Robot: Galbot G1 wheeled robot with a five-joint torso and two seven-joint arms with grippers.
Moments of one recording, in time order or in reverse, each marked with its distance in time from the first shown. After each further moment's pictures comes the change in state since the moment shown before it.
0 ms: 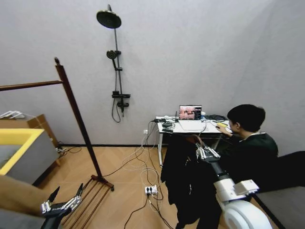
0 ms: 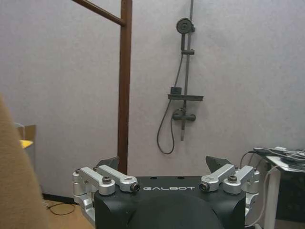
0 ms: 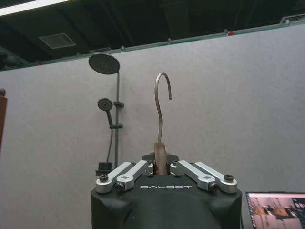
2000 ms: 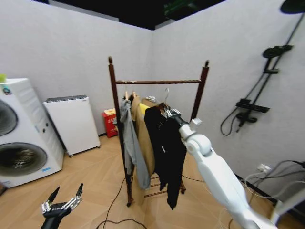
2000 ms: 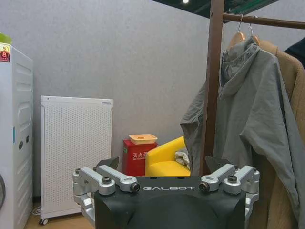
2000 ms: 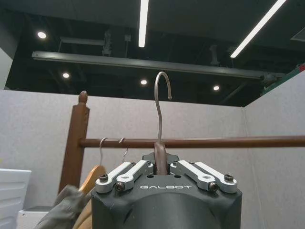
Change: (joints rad) left arm 0.000 0.000 0.000 0.000 0.000 0.000 0.000; right arm 1.108 -0.007 -0.502 -0.800 0.100 -0.055 -0.097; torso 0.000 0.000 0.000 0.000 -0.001
